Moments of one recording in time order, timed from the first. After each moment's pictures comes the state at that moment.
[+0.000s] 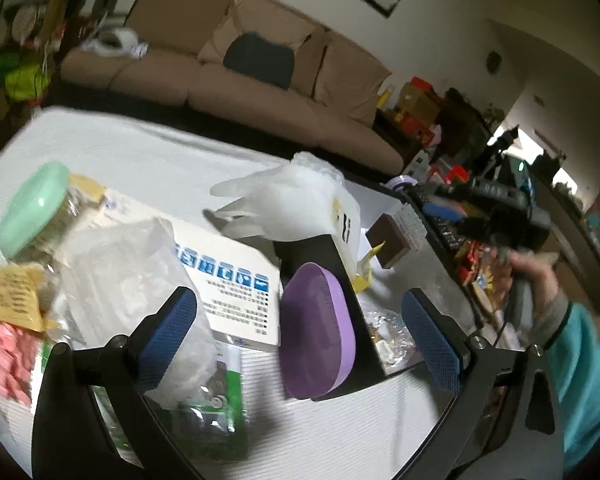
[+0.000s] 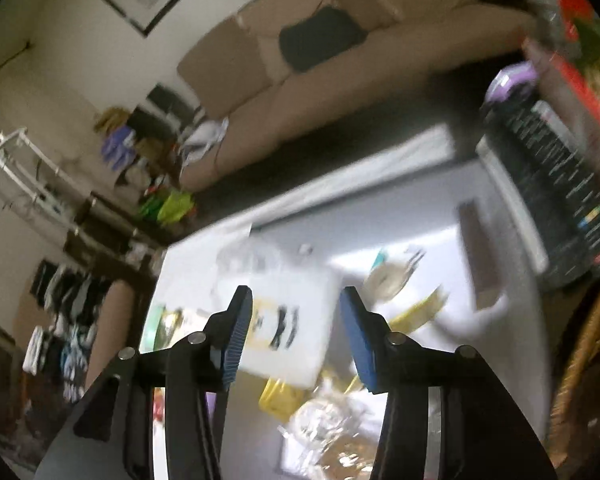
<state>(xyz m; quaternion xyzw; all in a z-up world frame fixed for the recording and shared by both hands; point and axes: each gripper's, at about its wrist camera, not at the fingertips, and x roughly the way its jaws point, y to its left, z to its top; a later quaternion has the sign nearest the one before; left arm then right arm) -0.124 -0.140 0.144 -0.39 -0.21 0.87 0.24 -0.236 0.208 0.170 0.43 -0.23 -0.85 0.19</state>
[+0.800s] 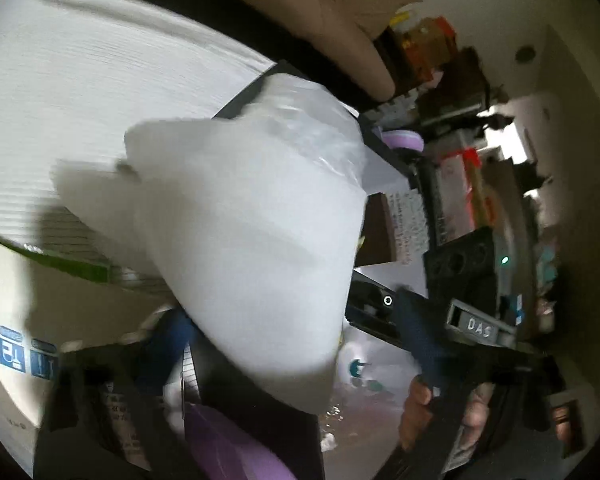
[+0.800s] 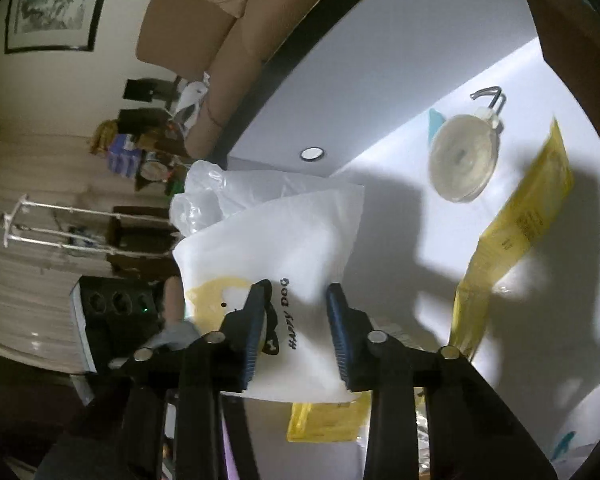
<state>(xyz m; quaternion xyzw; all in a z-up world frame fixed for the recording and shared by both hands) -0.325 -0.035 0.066 -0.57 -0.25 0.73 0.30 -0.293 0.180 0.061 0.52 -0.40 -0.72 0.23</state>
